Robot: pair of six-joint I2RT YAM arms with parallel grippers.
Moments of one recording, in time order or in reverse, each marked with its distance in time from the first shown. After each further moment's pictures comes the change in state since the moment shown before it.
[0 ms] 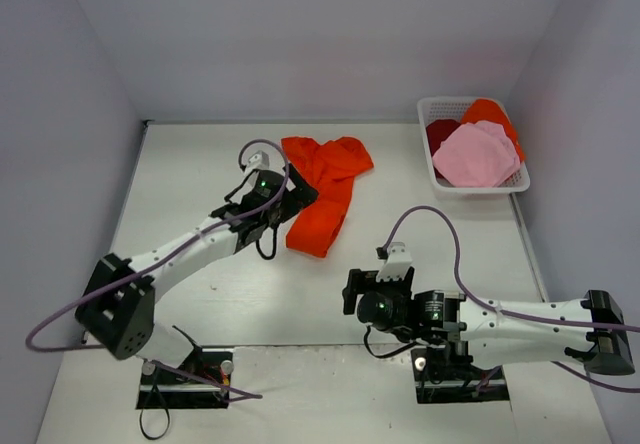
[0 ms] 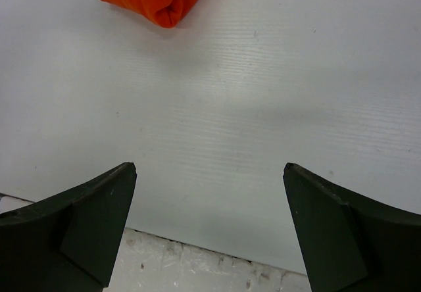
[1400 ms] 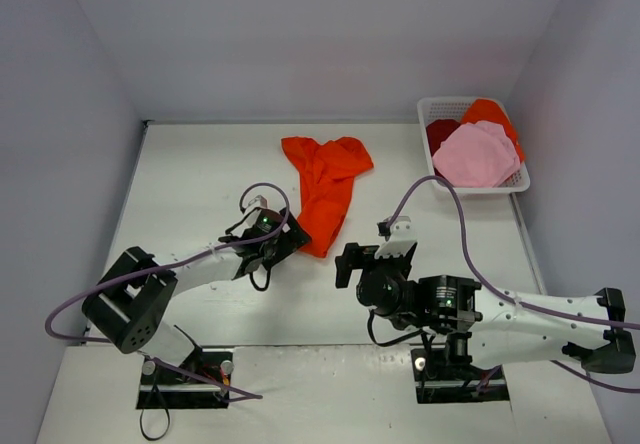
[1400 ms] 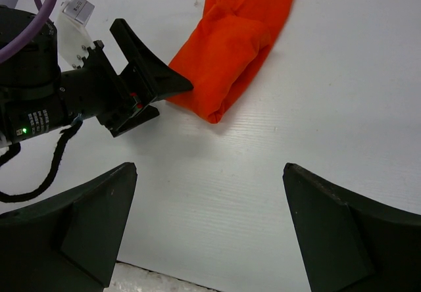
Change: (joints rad) left arm -0.023 -0.018 -0.346 0.129 0.058 -0.086; right arm 0.005 0.037 0.272 -0.014 0.185 -0.187
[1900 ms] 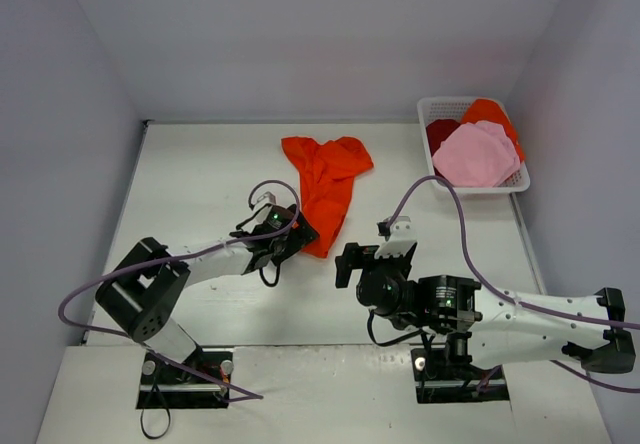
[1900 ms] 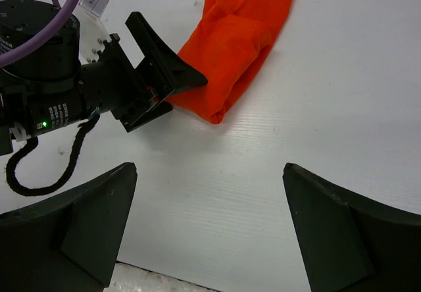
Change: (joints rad) left arm -0.031 0.071 0.061 0.016 -0.021 -0.032; right arm 0.000 0.002 -0.001 0.000 0.001 0.001
